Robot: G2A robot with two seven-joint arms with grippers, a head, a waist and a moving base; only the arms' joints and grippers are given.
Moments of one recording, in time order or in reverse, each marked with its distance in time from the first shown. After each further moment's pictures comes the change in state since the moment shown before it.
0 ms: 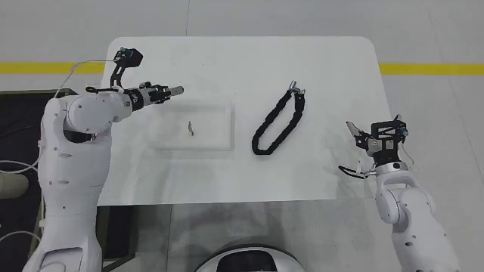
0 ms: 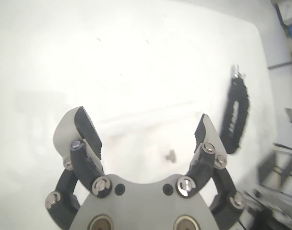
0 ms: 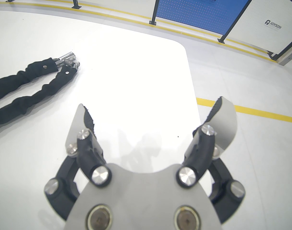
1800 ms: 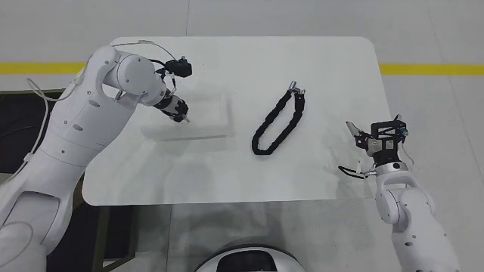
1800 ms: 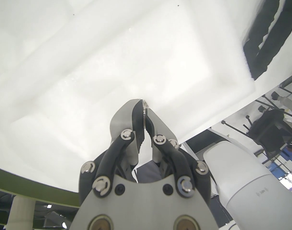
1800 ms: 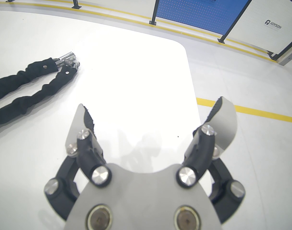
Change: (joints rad) left arm -0.455 0.209 0.744 0.144 -0.116 0.152 -0.228; right arm 0.000 0.000 0.000 0.000 0.000 0.000 0.000
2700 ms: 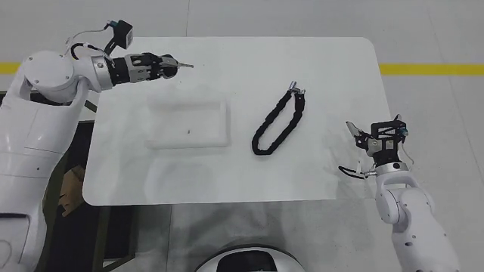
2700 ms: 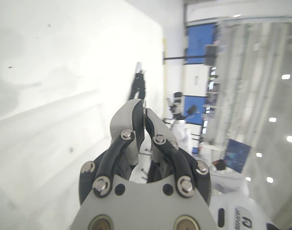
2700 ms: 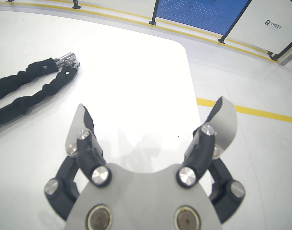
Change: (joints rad) left arm 0.222 0.112 -0.338 0.136 -0.914 -0.086 0.491; right arm 0.000 0.000 0.000 0.000 0.000 0.000 0.000
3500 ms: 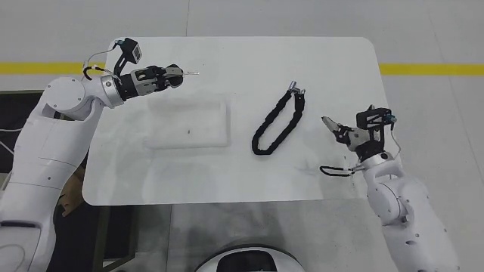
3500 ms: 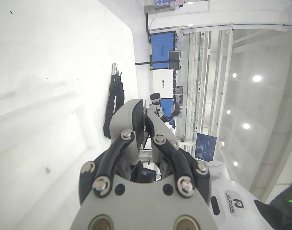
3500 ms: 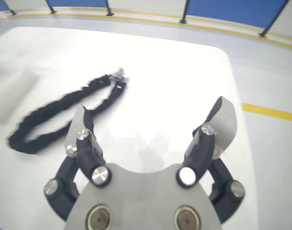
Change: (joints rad) left arm 0.058 -0.024 0.019 0.060 -0.108 -0.154 0.013; right arm 0.097 -0.013 -0.101 -0.191 0.247 -0.071 0.334
